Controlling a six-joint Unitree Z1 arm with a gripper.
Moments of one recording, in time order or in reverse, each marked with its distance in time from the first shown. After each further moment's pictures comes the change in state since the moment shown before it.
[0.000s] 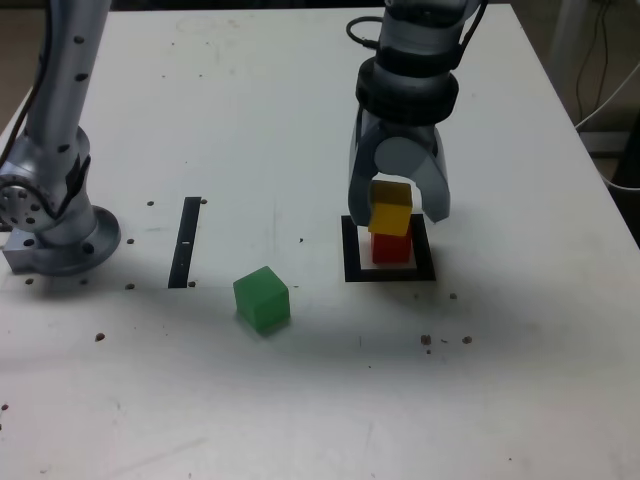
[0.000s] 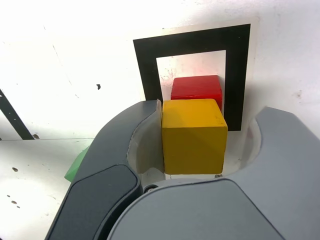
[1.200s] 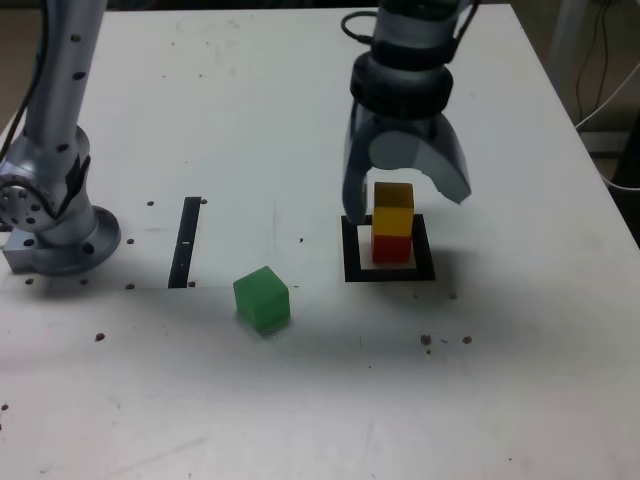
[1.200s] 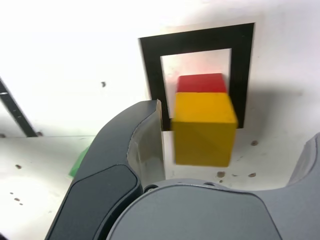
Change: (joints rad) arm 0.002 -0.036 0.017 0.020 -0.003 0.000
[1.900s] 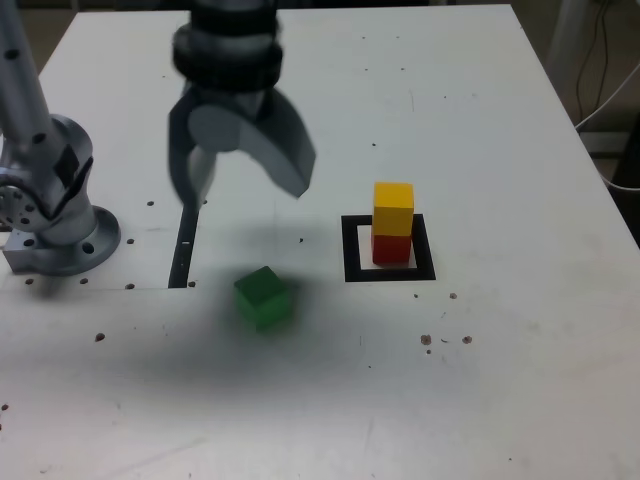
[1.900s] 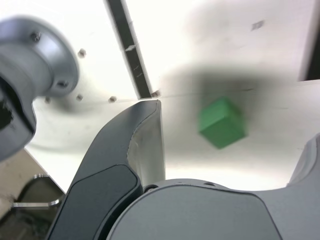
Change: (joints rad) arm -0.103 -0.386 0.436 0.011 -0.091 -0.065
